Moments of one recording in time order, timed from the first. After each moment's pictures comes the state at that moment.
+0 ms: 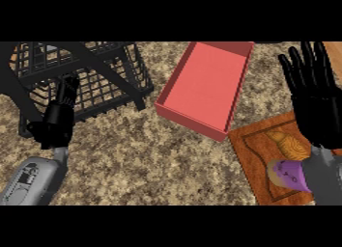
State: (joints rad) left arm -0.28 0.32 -0.15 -1.33 0.16 0.35 -0.19; right arm -0.29 -0.26 0.01 -1.64 -0.49 0.07 -0.19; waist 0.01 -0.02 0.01
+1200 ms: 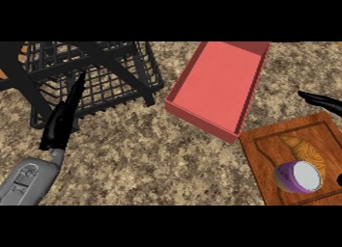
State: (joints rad) left arm -0.29 0.42 -0.28 -1.34 0.03 0.32 0.01; right arm -0.26 -0.90 0.16 -1.44 0.04 0.56 -0.62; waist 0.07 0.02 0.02
